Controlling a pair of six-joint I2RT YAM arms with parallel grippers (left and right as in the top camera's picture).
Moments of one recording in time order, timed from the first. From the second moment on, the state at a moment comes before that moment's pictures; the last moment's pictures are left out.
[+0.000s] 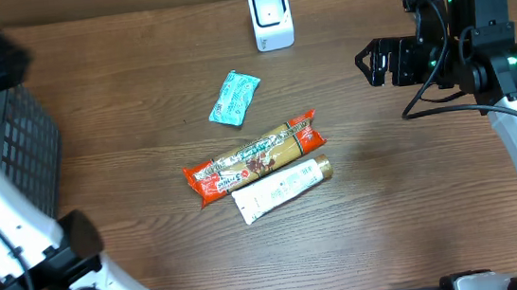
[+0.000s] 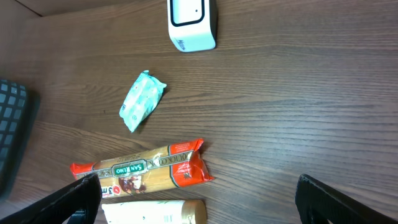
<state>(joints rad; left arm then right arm) 0.53 2.03 2.79 -1.68 0.30 0.11 0.09 1.49 1.54 -0.93 -0.38 0.15</state>
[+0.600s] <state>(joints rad) 0.90 2.02 2.67 -1.64 0.19 0.08 0.09 1.49 1.54 -0.91 -0.38 0.15</state>
